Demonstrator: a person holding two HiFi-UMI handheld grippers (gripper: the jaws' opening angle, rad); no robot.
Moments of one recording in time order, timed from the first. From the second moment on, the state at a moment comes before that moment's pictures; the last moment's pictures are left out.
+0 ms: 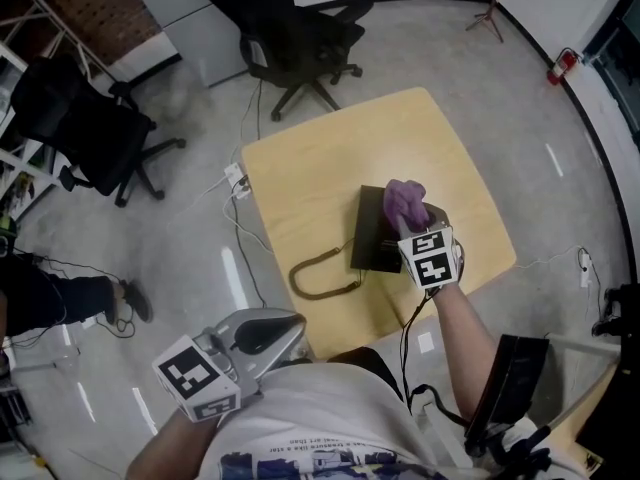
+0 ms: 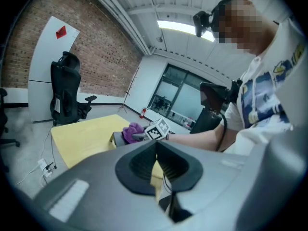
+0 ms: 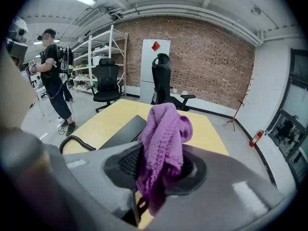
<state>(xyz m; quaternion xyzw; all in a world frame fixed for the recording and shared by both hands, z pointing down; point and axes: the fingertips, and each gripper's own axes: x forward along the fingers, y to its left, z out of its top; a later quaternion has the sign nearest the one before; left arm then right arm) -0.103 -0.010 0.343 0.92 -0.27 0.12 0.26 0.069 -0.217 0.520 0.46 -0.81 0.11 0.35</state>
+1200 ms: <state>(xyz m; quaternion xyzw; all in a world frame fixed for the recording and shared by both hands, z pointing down) -0.081 -0.015 0.349 0.93 -0.22 0.14 0.26 0.077 -0.139 0.529 0.45 -0.81 0.17 0.32</state>
